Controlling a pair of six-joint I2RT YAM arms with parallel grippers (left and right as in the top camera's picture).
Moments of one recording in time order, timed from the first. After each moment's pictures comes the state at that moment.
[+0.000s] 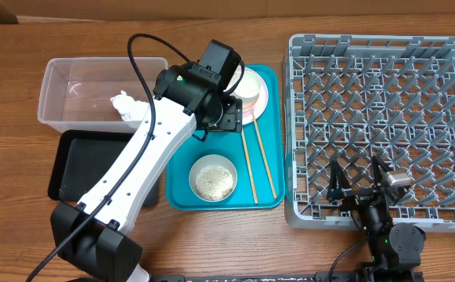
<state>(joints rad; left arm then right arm) -0.50 1.75 1.71 -1.22 -0.02 -0.49 0.01 0.01 0.02 -0.02 -0.17 0.23</state>
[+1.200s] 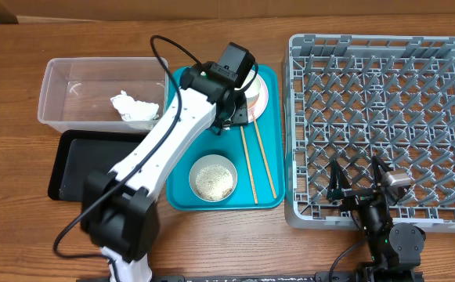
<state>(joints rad) -0.52 1.93 1.71 -1.07 -0.06 -0.61 0.01 0.01 0.02 -0.02 -0.17 0.23</state>
